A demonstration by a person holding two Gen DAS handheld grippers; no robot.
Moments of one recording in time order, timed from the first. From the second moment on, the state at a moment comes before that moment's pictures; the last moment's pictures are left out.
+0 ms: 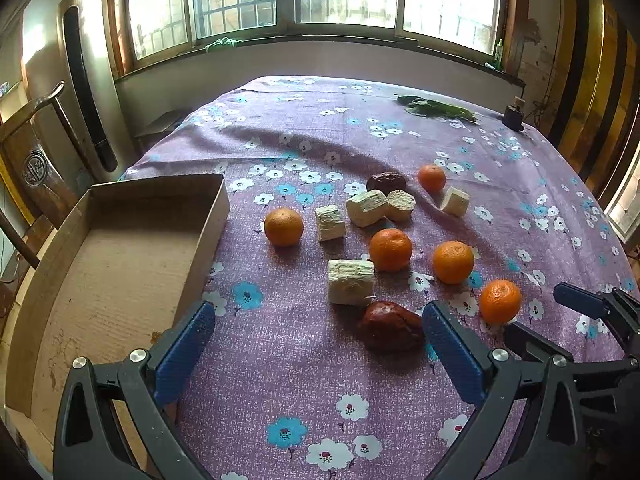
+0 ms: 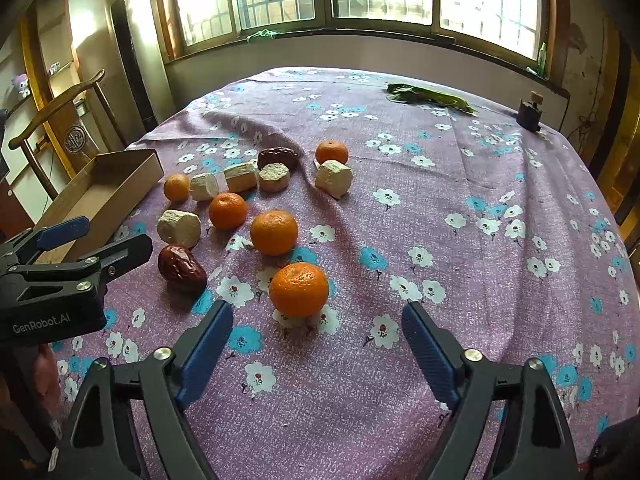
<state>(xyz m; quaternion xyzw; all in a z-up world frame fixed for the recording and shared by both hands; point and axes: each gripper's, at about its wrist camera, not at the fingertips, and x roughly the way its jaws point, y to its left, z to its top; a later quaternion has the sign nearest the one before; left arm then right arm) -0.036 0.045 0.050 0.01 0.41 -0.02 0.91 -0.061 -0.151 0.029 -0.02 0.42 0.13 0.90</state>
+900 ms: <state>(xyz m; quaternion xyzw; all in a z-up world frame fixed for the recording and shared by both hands) 0.012 0.038 0.014 -0.02 0.46 -0.07 0.88 -0.039 -0.149 0.009 0.01 0.44 0.19 0.88</state>
